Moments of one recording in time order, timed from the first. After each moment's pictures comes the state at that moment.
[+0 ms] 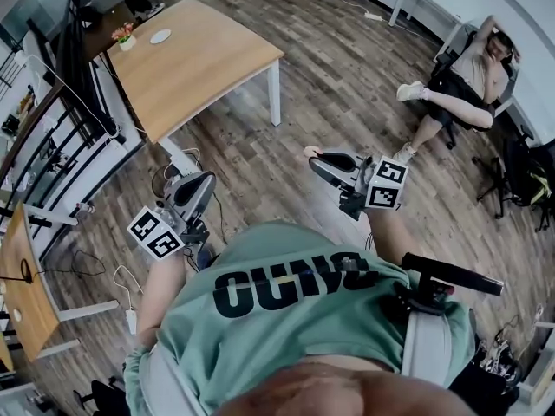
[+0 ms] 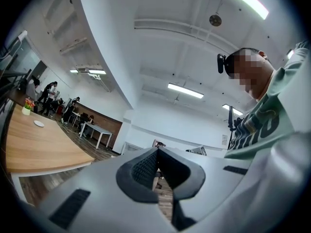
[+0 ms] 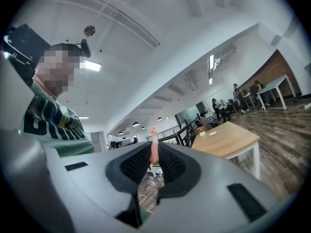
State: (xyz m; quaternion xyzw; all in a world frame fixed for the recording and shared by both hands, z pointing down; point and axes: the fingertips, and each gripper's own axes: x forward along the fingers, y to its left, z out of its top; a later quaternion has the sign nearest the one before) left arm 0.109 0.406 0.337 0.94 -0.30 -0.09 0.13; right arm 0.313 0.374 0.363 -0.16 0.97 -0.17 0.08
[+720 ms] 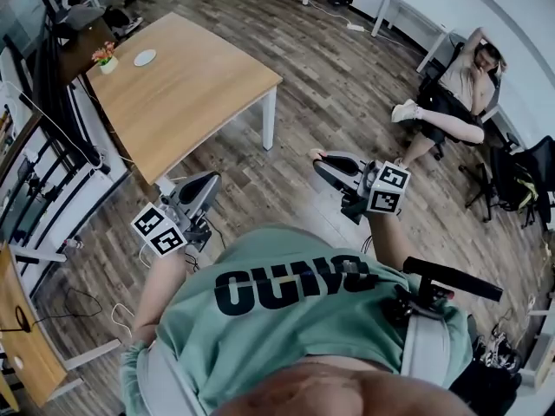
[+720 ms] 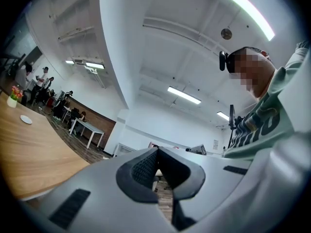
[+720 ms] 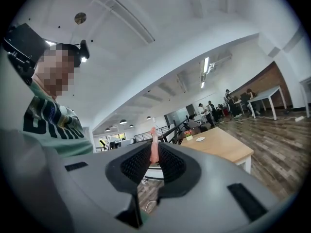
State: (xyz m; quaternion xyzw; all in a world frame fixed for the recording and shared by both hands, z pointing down) left arm 0.041 0.236 0.347 0.96 -0.23 -0.10 0.15; right arm 0.247 0.226 0.355 -0.22 0.96 -0.16 0.06
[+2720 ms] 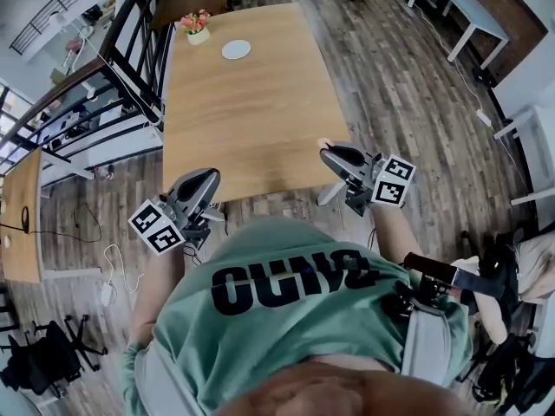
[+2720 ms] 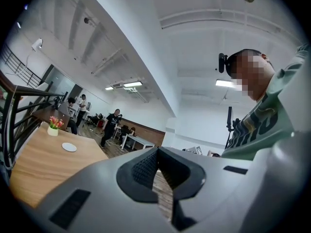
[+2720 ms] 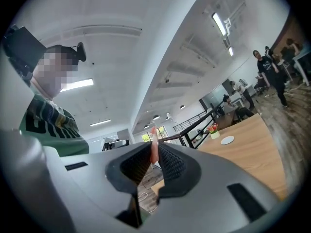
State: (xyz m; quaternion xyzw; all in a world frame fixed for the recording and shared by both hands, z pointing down) left arm -0.006 -0.135 0.335 0.84 -0.51 -0.09 0.14; right arm 0.162 -0.283 0.376 0.06 0.97 -0.22 0.05
